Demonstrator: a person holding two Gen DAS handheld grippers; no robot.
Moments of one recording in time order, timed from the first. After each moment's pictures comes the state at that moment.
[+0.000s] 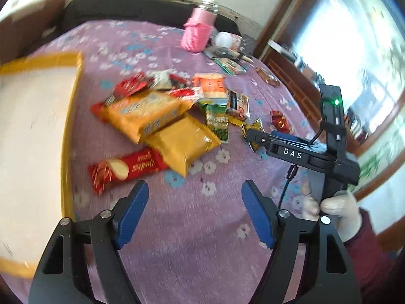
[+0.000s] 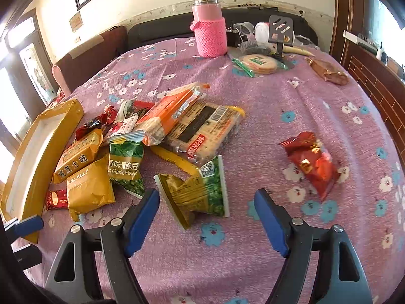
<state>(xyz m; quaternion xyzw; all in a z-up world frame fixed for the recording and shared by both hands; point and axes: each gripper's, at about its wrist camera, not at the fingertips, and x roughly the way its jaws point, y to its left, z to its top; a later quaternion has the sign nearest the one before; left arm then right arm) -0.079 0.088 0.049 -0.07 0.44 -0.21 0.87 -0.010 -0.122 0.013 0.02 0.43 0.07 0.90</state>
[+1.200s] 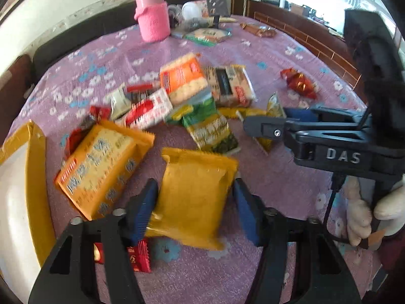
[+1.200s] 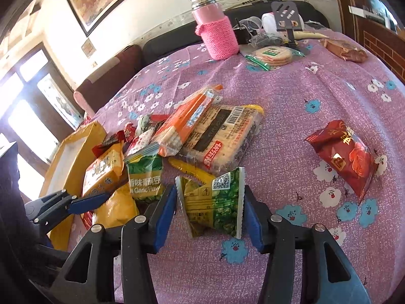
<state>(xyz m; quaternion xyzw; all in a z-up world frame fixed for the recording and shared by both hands) -0.022 0.022 0.020 0.13 0.46 -0.21 0.85 -0.002 -0.132 0.002 0.11 0.42 0.14 0.89</state>
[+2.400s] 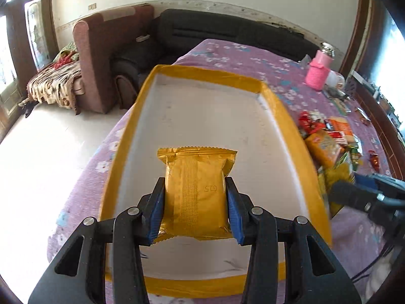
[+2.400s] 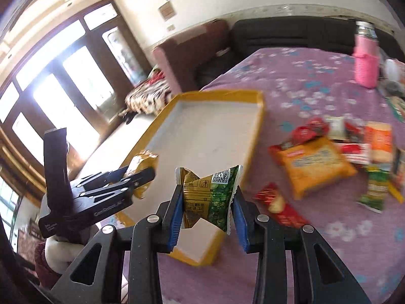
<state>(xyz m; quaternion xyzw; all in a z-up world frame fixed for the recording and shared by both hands) -0.077 0.321 0.054 -0.06 0.43 0.03 0.90 -0.059 0.131 0.067 0.03 0.43 0.33 0.84</state>
